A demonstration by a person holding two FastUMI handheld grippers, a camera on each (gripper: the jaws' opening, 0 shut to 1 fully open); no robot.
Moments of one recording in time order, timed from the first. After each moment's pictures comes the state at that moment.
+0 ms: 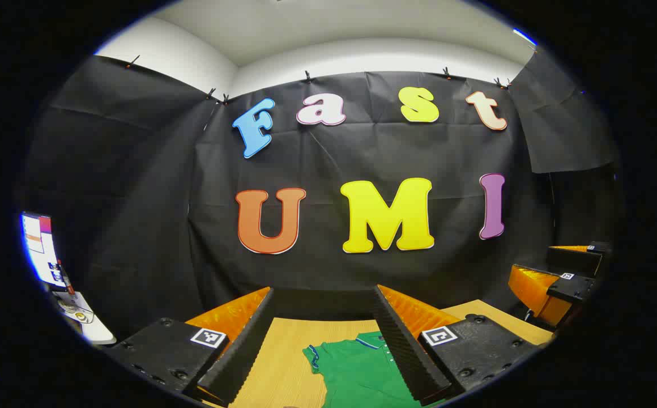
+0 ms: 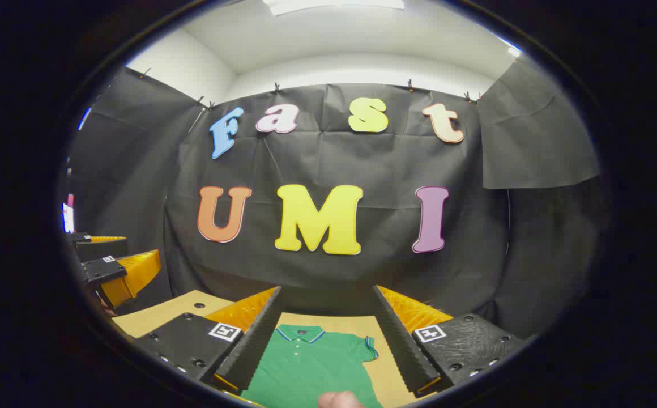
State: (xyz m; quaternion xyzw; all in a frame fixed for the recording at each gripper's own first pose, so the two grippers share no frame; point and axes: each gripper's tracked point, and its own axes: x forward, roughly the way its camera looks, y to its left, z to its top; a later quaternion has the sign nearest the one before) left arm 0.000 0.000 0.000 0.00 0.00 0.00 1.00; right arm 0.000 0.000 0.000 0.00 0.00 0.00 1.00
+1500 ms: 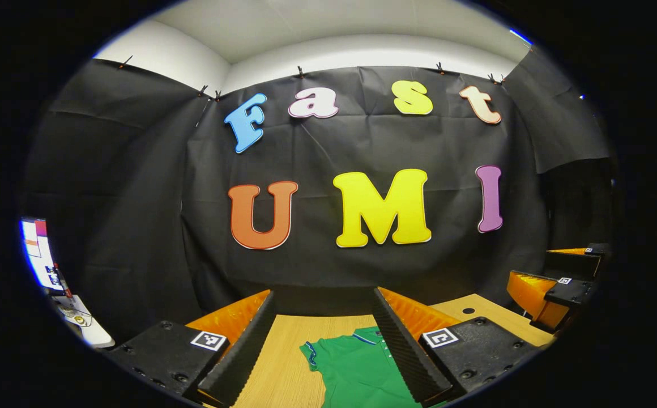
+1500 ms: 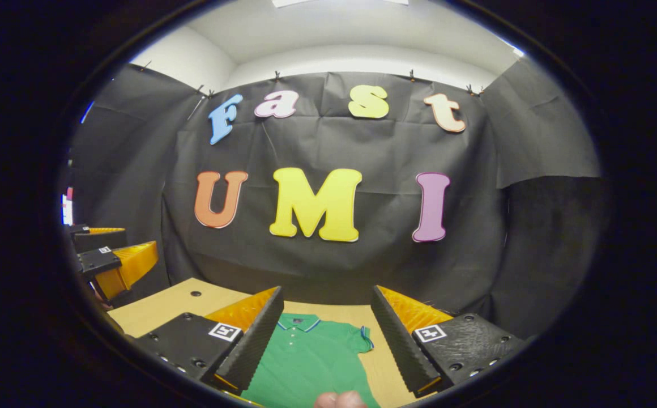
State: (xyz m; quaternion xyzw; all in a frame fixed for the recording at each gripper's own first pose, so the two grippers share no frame) left arm 0.009 -0.009 -0.020 0.00 0.02 -0.02 1.00; right arm 0.021 -0.015 -0.036 -0.01 0.03 -0.01 1.00
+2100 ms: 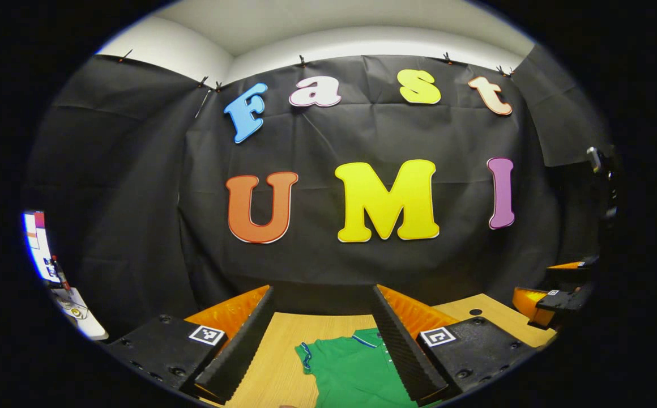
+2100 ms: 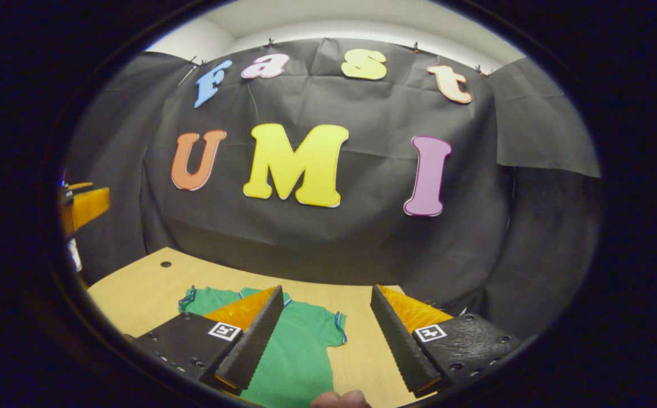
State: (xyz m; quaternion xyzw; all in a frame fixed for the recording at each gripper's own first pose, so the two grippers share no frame) left arm 0.059 -0.028 -0.020 0.02 0.02 -0.01 1.00; right arm 0.119 -0.093 -0.117 -0.04 0.12 -0.02 0.99
